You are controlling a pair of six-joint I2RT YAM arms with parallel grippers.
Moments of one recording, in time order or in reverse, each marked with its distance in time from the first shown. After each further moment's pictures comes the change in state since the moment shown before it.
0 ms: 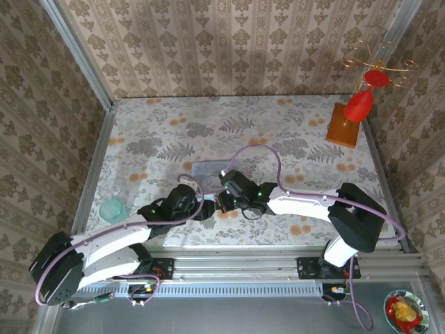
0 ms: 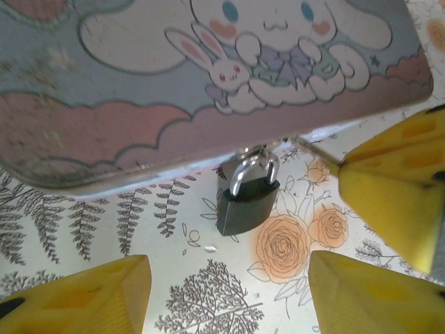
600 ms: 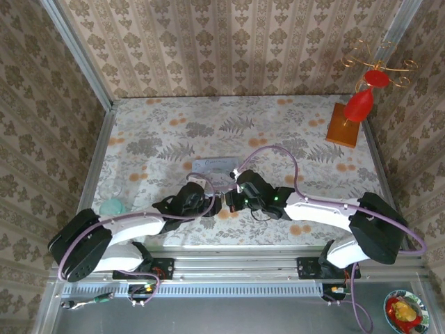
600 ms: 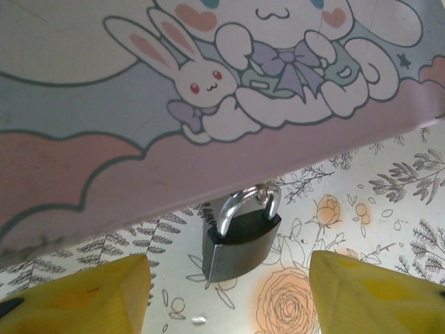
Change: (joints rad) left arm 0.001 0.222 -0.003 0.250 -0.008 0.006; right arm -0.016 -0.169 -0.174 0.132 -0.051 0.042
